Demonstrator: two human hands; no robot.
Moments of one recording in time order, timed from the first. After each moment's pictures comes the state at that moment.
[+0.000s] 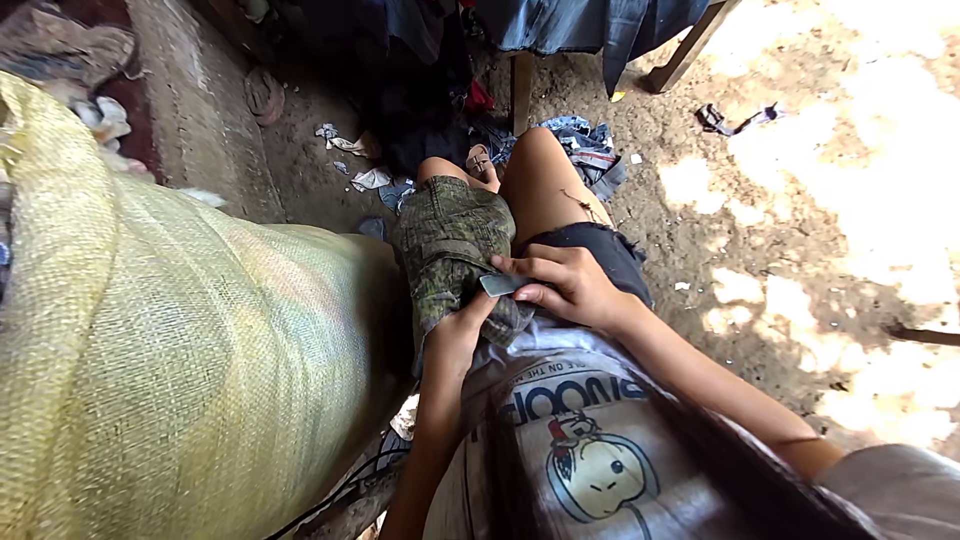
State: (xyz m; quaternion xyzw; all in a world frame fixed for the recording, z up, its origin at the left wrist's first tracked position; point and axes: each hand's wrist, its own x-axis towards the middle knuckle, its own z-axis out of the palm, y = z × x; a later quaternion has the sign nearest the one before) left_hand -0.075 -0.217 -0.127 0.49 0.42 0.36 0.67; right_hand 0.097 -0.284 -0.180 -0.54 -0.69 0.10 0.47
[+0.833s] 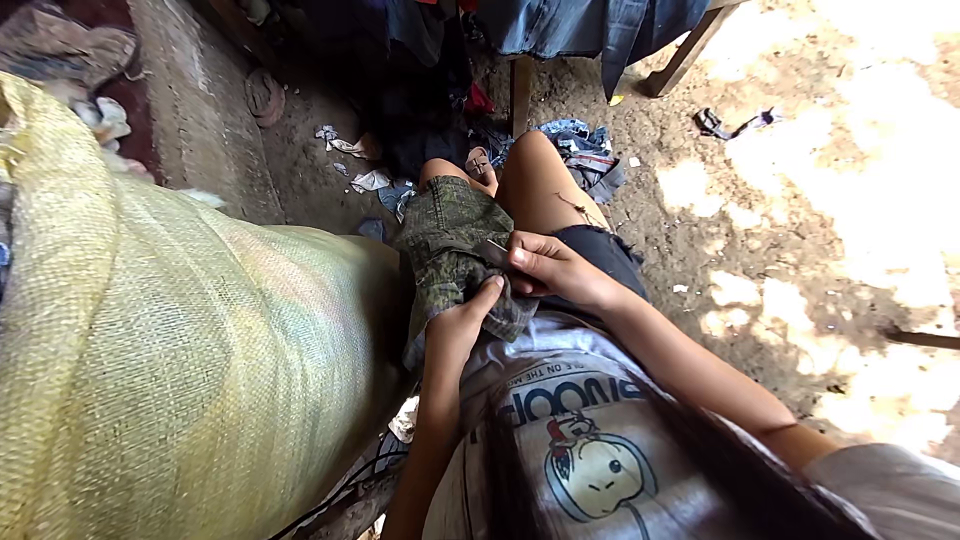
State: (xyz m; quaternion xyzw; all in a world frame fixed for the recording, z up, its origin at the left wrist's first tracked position) left_hand -0.070 -0.208 -0.135 0.54 0.46 0.32 0.63; right_hand 0.094 -0.267 -0.165 -0.42 -0.39 0.59 0.57
